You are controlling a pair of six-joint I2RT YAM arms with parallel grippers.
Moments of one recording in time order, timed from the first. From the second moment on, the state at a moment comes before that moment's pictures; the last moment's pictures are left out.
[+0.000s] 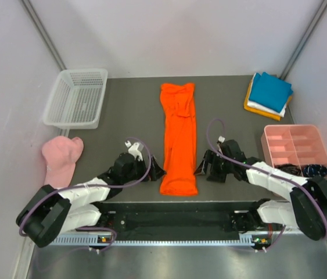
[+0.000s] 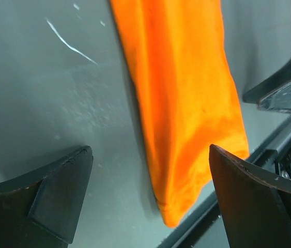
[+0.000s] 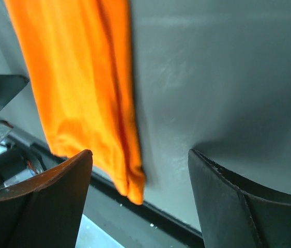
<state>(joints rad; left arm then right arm) -0.62 1.15 0.25 0.35 0.21 -0.72 0.50 1.21 0.46 -0.18 -0.33 0.82</state>
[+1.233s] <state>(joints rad) -0.91 1.15 0.18 0.37 0.07 -0.86 0.86 1.11 0.38 -0.15 -0.14 1.13</state>
